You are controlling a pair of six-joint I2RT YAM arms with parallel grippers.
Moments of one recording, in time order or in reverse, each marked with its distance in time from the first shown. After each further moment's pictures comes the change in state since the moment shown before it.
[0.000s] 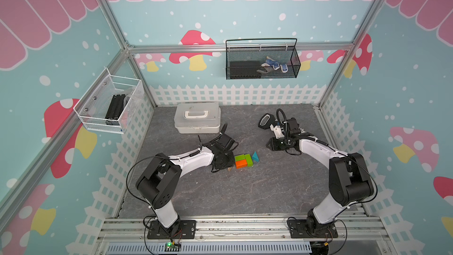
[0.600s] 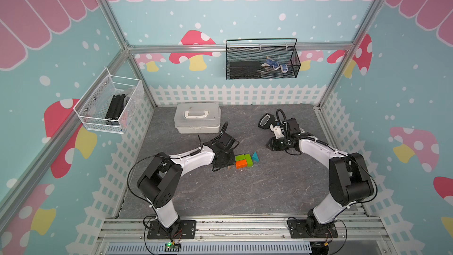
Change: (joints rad) left arm 0.000 -0.006 0.015 -0.002 -0.046 0.001; right arm 0.000 0.004 0.000 0.000 -0.012 0.000
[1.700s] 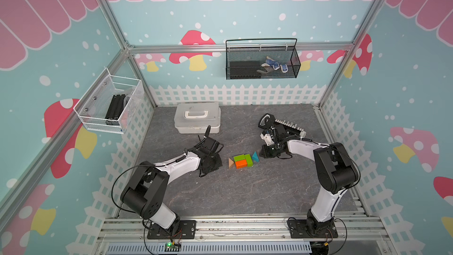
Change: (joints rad) left arm 0.136 -0.149 -0.225 0.063 0.043 0.013; right arm 0.104 0.172 -0.001 0.029 -0.026 0.024
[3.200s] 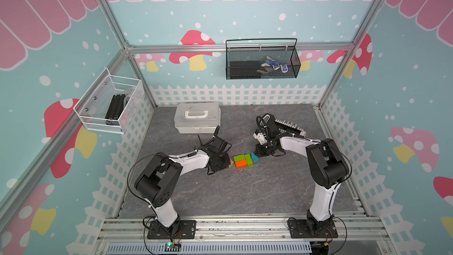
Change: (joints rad) left arm -0.063 0.149 0.068 0.112 0.059 -0.036; right arm 0.057 0.085 0.125 -0.064 0.014 -0.034
